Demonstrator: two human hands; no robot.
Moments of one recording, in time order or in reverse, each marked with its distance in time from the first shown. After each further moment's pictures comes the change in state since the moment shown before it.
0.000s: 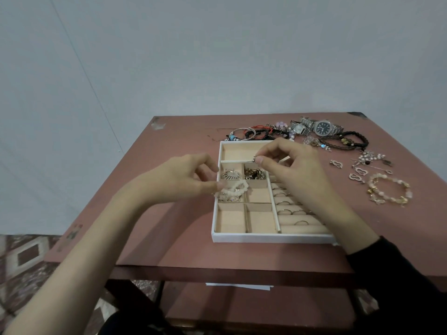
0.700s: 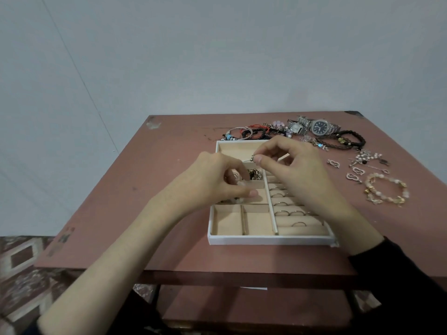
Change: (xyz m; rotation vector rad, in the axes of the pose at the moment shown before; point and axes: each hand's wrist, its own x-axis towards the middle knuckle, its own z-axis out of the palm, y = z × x) left_hand 0.014 0.030 0.029 0.042 0.142 0.206; right_hand 0.000 -0.005 -0.006 -0.042 -0.007 -0.028
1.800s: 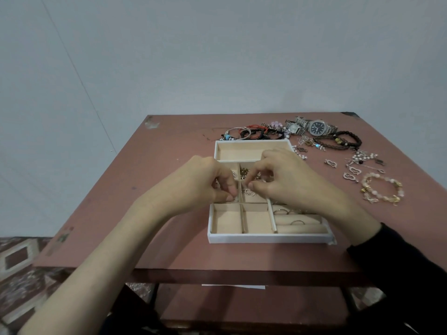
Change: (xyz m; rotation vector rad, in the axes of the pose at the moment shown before) left_hand -0.008 -0.014 -0.010 0.085 -0.115 0.057; right_hand 0.005 -0.004 0.002 -0.554 -0.367 -0.084
